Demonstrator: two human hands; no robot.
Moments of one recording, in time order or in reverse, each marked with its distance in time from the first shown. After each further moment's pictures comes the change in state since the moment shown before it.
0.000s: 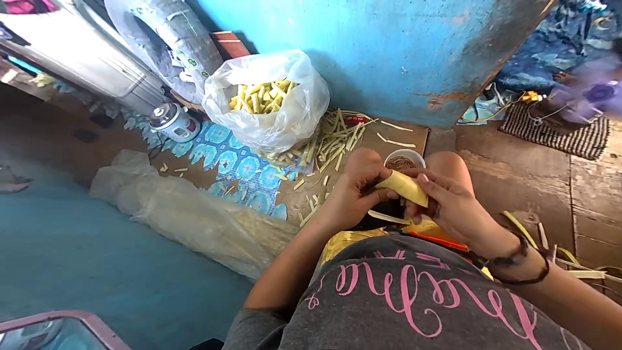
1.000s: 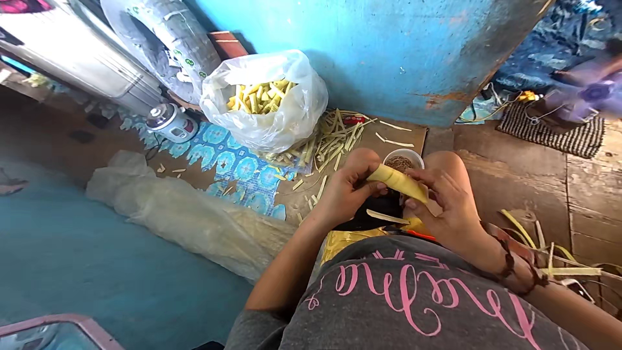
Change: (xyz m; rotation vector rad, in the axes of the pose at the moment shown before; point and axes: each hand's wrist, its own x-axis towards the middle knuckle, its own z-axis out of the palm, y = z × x) left_hand 0.001 -0.006 -0.006 -0.029 0.041 -0.057; right_hand -0.009 0.030 -0.006 -0.500 0.110 -0.386
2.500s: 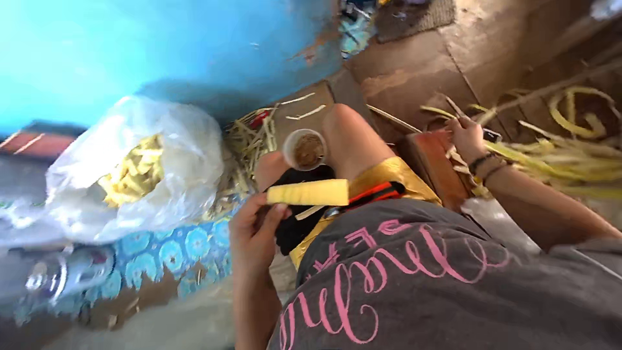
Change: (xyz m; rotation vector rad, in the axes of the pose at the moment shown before) left_hand 0.015 -0.026 0.027 0.075 -0.157 0.104; right_hand -0.215 0.191 -0.173 -0.201 0.855 1.122
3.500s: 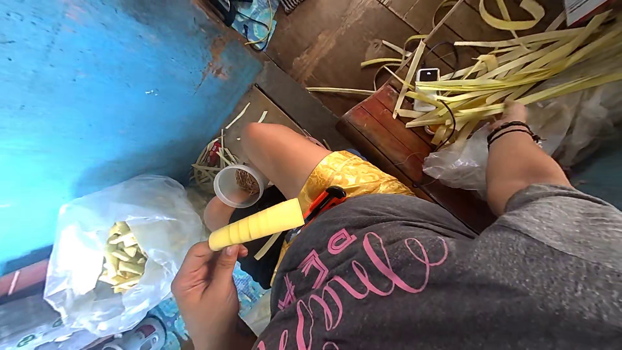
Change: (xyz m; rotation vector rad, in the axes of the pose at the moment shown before) left_hand 0.042 0.029 0.066 0.088 -0.193 -0.031; right_hand -0.025 0.241 -0.140 0.869 0.863 0.784
